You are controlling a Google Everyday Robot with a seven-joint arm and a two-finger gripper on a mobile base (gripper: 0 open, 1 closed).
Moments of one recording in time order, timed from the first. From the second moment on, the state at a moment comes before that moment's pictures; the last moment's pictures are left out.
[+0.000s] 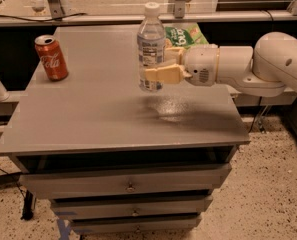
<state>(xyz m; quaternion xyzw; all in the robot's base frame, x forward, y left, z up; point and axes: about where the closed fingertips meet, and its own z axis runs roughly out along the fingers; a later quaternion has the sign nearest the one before) 0.577 -0.021 0.930 -0.45 0.61 0.39 0.52</state>
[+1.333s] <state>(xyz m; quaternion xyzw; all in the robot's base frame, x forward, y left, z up) 0.684 -0.109 0.985 -0.43 0.61 0.29 0.60</state>
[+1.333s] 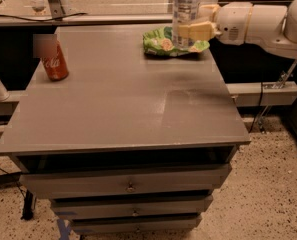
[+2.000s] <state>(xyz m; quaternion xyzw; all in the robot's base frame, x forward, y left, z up) 0.704 -0.188 0.968 -0.38 0.65 0.26 0.60</state>
